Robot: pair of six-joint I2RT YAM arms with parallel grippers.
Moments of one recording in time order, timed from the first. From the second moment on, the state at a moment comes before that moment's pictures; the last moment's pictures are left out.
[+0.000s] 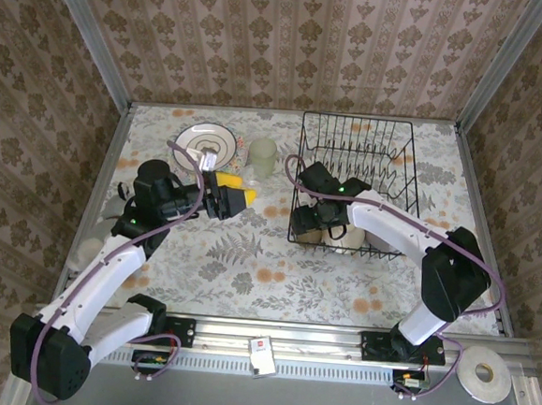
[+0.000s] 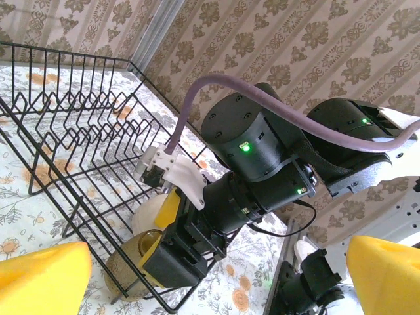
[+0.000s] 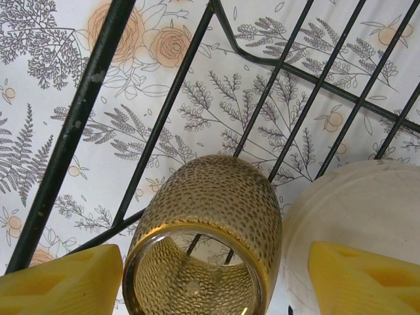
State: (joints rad) left arm -0.40 0.94 0.72 0.09 0.85 -0.53; right arm 0.65 1.63 1.23 -0.81 0.06 0.32
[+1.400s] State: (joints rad) left arm -0.44 0.98 0.72 0.04 0.76 -0.49; right arm 0.65 1.65 1.22 -0.77 0.07 0.37
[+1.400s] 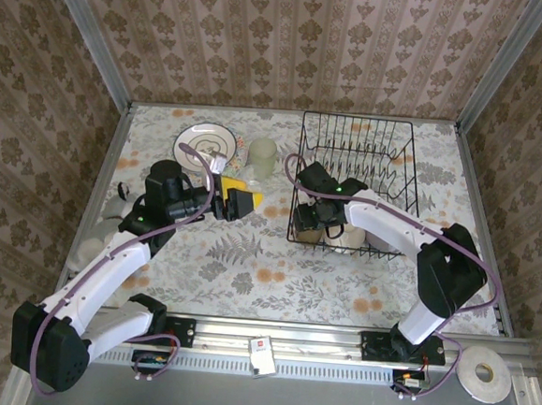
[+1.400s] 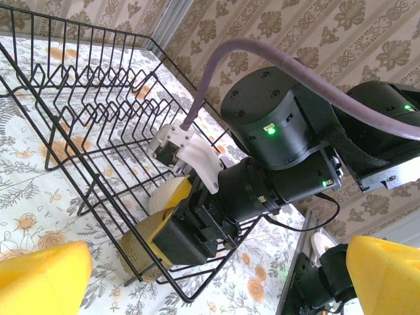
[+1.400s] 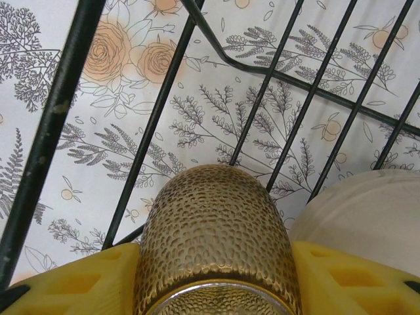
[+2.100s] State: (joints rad) left arm -0.46 1.04 0.68 0.20 0.73 -0.57; right arm 0.43 1.43 1.16 -0.71 -0.08 0.39
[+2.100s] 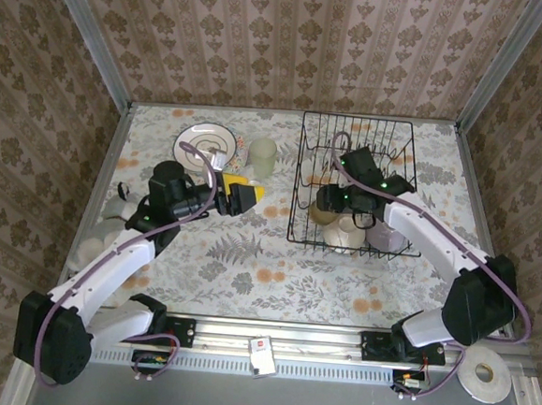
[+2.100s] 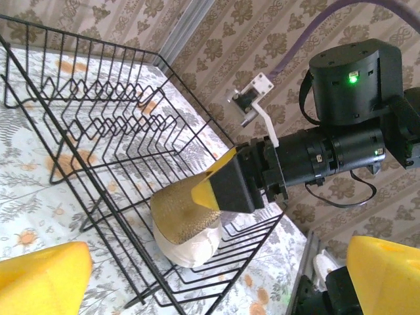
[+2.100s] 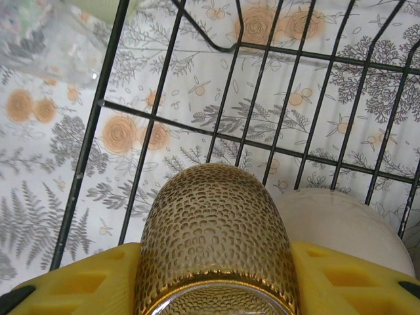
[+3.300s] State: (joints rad) left arm -0.61 1.53 0.77 0.95 0.97 -0.98; right arm 0.19 1.24 0.95 -0.24 -0.82 0.76
